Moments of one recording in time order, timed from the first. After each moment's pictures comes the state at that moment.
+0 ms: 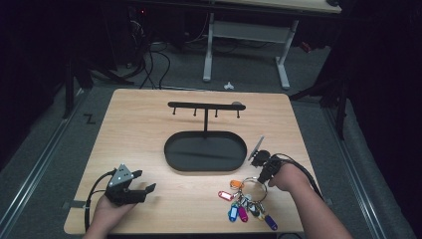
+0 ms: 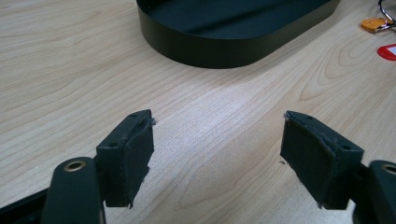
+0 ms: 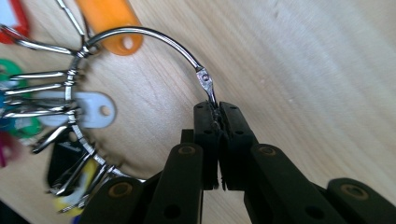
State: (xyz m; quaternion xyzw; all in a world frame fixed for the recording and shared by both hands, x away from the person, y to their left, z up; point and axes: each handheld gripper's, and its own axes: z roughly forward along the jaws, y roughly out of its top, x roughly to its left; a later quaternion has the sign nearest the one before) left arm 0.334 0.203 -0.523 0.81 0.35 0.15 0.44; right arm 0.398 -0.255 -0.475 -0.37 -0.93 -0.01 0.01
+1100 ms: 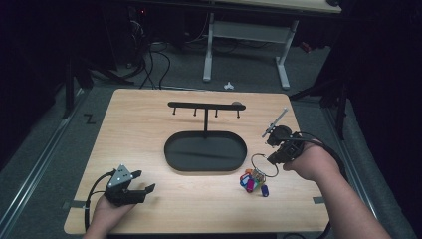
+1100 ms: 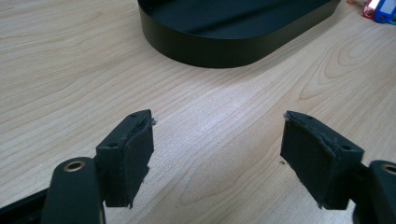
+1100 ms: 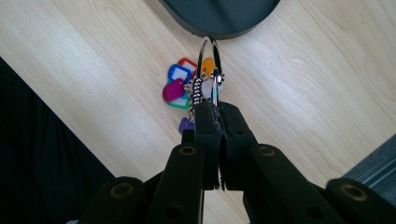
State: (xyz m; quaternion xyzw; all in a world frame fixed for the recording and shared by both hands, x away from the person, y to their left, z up) left arm 0.333 0.204 -0.522 0.81 0.35 0.15 0.45; right arm 0.370 -0.255 -0.330 -0.36 -0.93 -0.08 -0.06
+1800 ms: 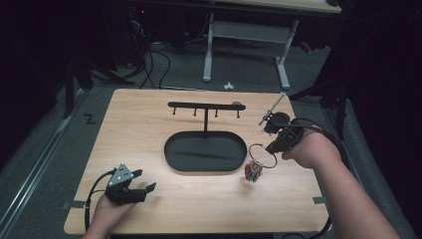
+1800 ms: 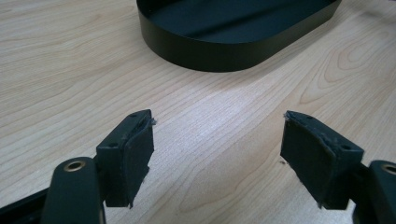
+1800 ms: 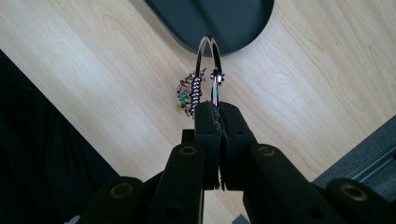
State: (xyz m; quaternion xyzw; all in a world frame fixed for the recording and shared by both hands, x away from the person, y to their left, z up) left arm 0.336 0.202 -0.522 0.81 0.35 0.15 0.45; right arm 0.379 -0.239 -0.293 -0.36 -0.93 -0.07 -0.07
